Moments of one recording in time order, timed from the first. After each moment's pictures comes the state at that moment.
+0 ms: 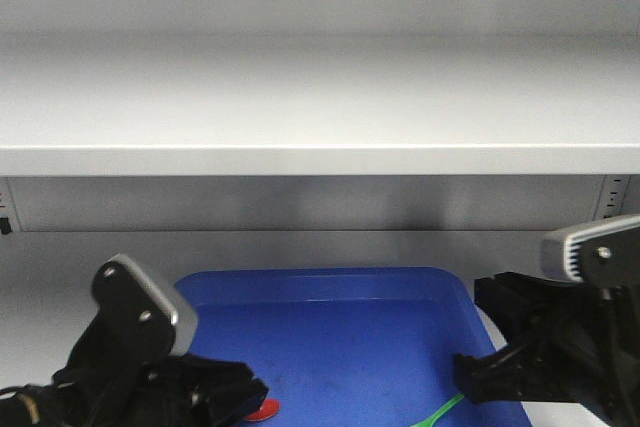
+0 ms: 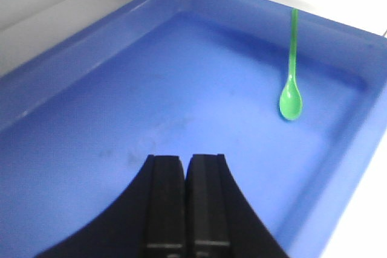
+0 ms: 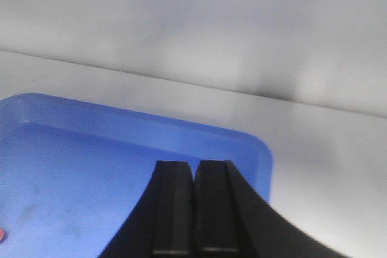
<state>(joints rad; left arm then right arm) -0.68 1.18 -0.79 -0.75 0.19 0.80 0.67 1.01 -0.74 1.76 -0.35 -1.71</state>
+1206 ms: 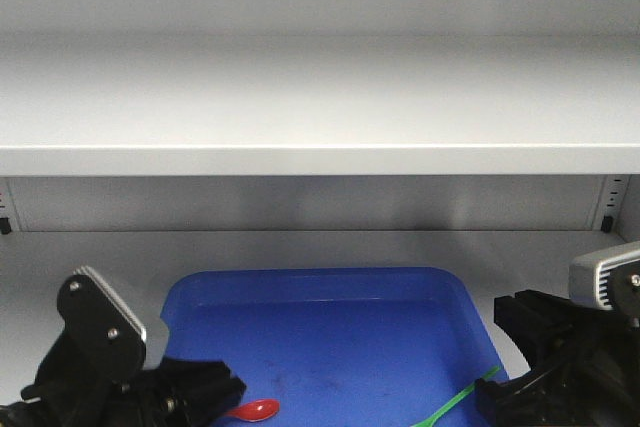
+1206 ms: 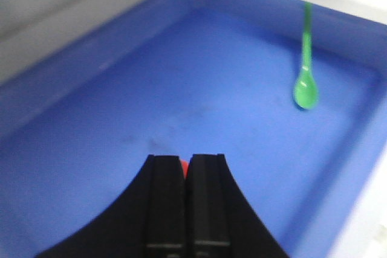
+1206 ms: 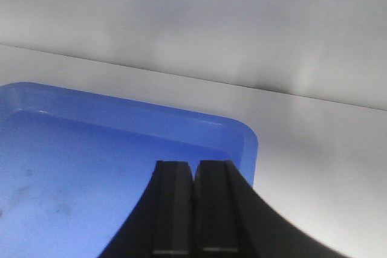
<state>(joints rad) -0.68 1.13 -0.73 -0.63 0.09 0.71 0.67 0.96 -0.69 1.77 -0.36 -1.73</state>
